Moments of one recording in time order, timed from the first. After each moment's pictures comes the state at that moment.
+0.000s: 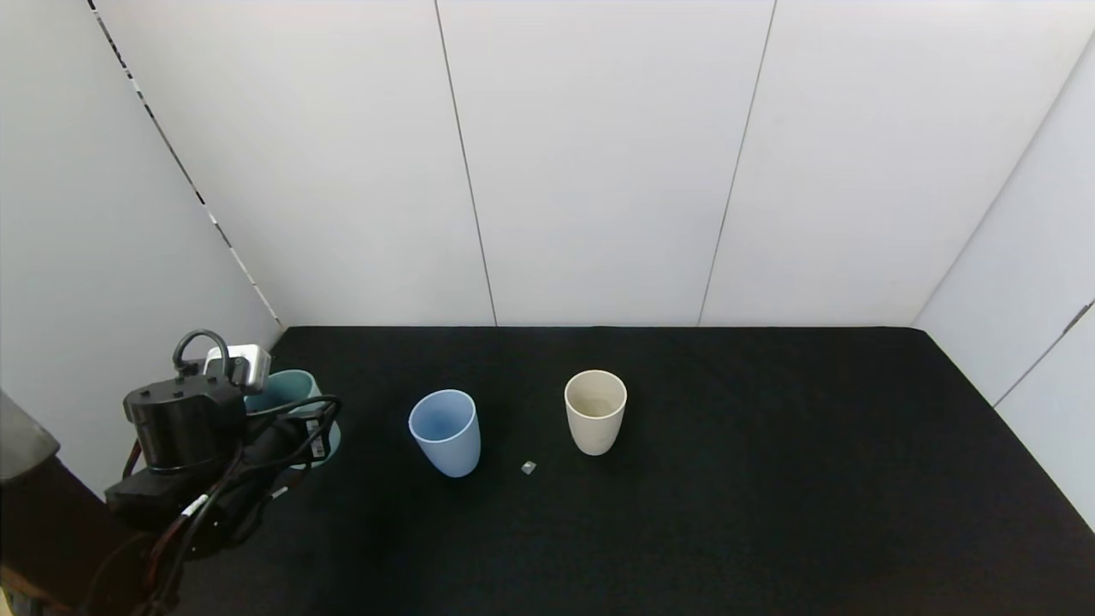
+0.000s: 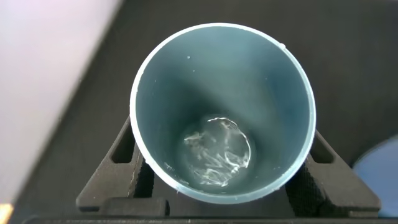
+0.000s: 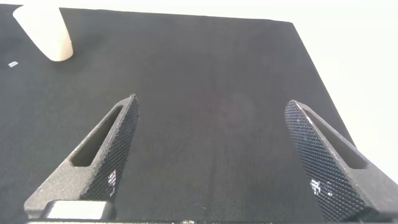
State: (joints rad) left arm -0.05 1.93 -0.41 -1.23 0.28 -0.04; right arm 0.00 0.00 0.00 0.00 0.01 -0.01
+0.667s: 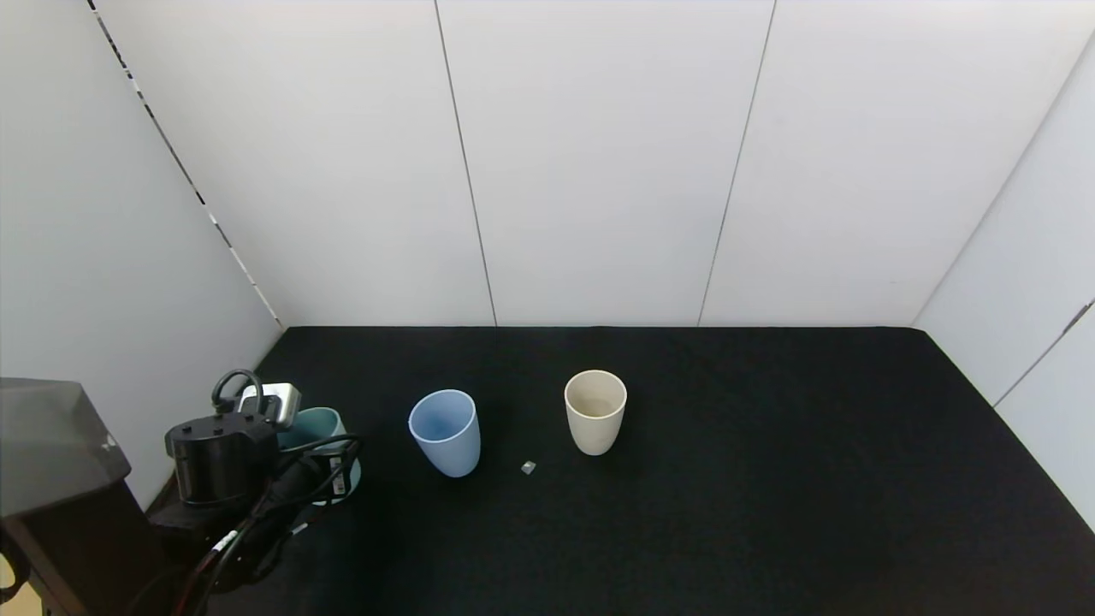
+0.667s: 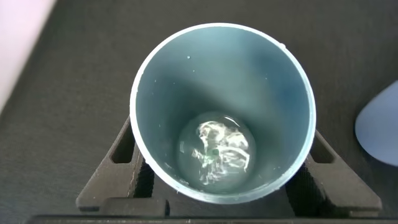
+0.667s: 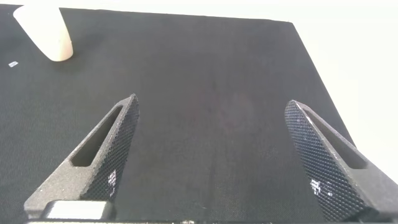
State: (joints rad) left arm -0.08 2.04 -0.34 -1.32 0.26 -0.05; right arm 0.00 0.00 0.00 0.00 0.01 -0.01
